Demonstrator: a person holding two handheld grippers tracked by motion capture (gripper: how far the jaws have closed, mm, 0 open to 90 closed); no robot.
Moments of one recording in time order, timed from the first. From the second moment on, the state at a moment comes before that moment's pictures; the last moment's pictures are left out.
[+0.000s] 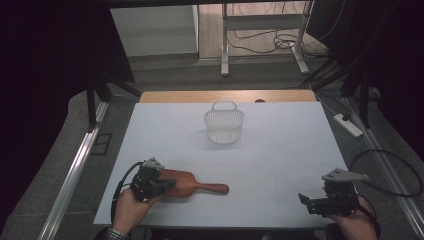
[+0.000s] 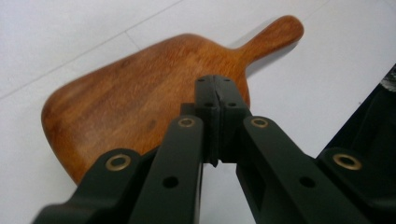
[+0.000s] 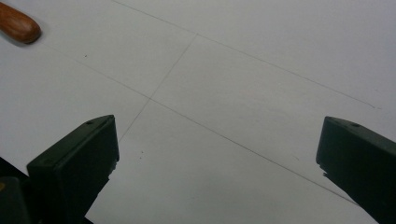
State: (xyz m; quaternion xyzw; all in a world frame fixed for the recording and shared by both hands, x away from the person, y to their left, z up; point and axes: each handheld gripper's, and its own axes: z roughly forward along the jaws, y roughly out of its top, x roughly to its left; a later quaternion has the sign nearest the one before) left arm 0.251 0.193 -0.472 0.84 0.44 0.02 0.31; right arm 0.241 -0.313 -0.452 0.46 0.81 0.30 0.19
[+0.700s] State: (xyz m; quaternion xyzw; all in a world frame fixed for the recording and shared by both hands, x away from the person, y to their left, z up) left arm 0.239 0.183 -0.488 0.87 0.44 0.01 0.23; right arm 0.241 -0.313 -0.452 0.46 0.81 0.30 0.19
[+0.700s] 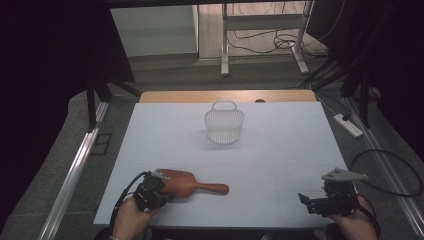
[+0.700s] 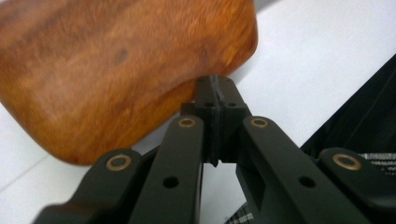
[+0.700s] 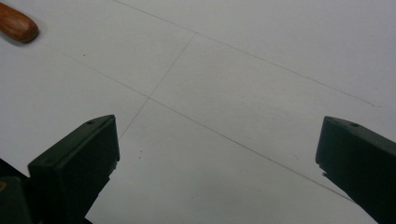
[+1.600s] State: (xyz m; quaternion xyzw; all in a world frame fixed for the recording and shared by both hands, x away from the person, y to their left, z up) left arm 0.273 0.200 -0.499 0.85 0.49 0.01 0.19; right arm 0.243 -0.312 -0.452 0.46 0.82 0.30 0.19
